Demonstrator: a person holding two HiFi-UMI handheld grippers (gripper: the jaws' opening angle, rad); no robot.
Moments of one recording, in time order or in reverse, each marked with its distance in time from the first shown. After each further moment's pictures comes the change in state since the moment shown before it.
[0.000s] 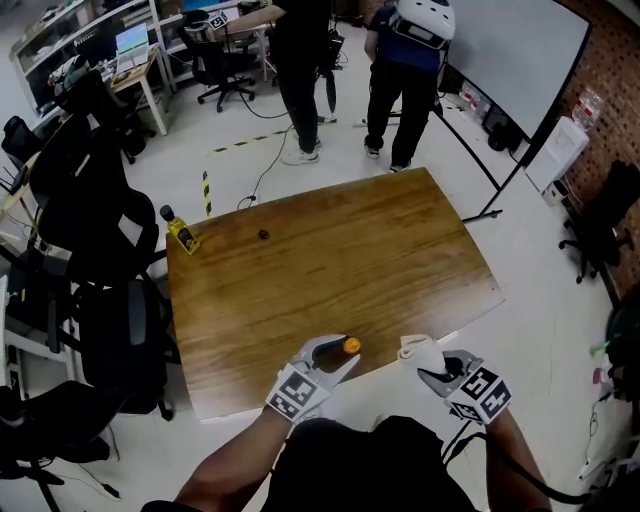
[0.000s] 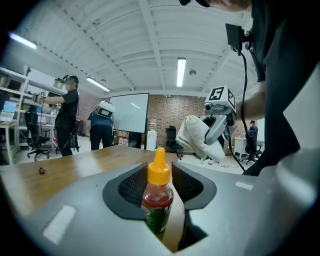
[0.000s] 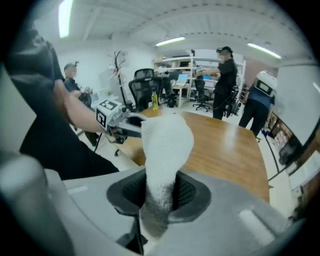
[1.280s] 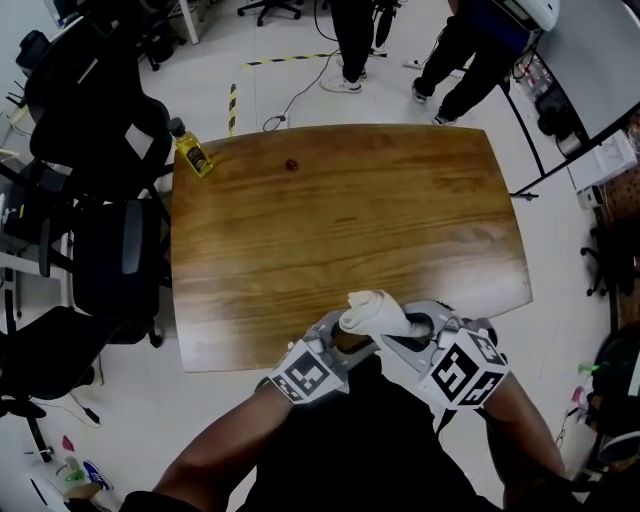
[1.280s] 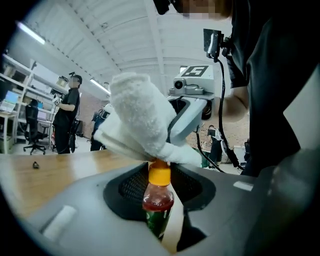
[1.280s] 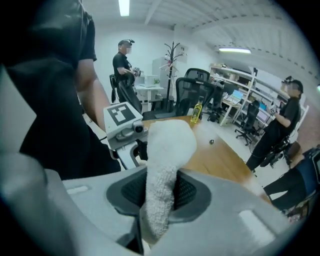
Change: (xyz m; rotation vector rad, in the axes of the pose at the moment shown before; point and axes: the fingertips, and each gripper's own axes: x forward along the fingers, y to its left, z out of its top) left arm 0.007 0.002 -0.001 -0.043 -0.089 -0.023; right arm 0.086 0.048 0.123 -0.591 0.034 0.262
